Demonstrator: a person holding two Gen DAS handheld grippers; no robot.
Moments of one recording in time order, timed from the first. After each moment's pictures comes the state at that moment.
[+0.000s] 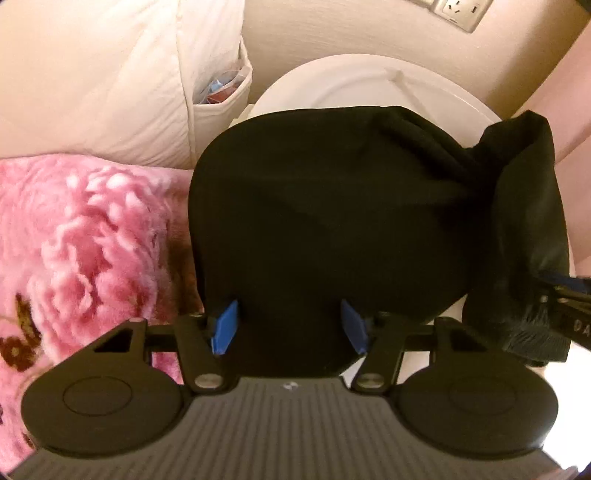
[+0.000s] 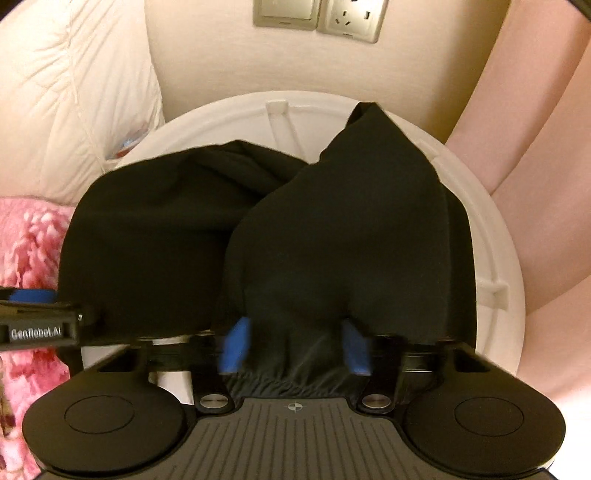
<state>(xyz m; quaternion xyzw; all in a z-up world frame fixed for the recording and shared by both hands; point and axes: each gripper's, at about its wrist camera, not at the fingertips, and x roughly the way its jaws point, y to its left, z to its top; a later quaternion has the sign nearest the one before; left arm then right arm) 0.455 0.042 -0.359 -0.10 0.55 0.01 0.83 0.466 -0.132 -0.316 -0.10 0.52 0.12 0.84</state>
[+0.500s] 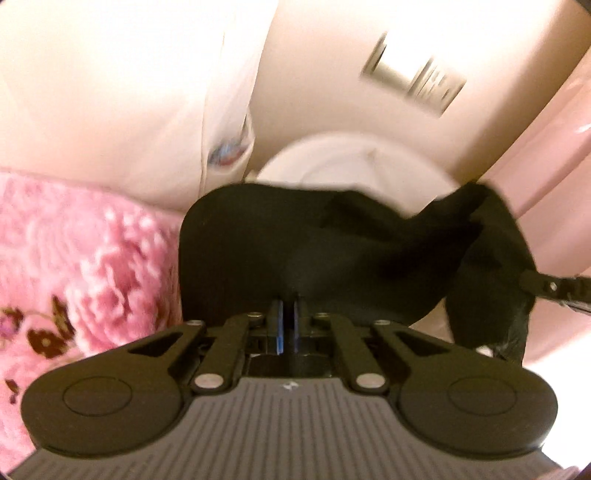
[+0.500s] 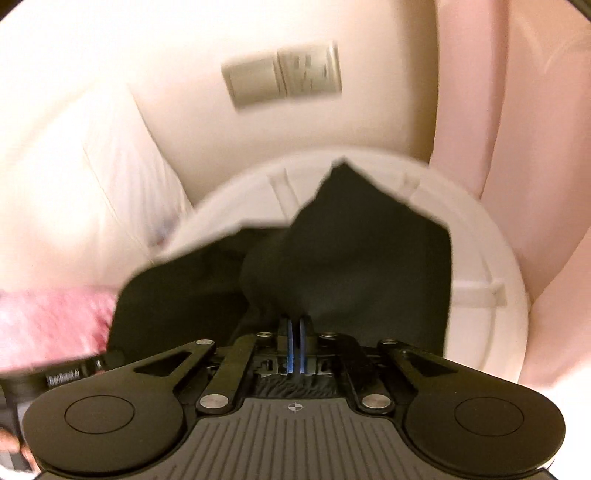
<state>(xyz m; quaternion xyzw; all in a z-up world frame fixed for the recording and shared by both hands) 0.410 0.061 -0.265 -0.17 0.46 0.00 0.87 0.470 -0.187 -0.227 0.06 0.47 0.15 0.87</state>
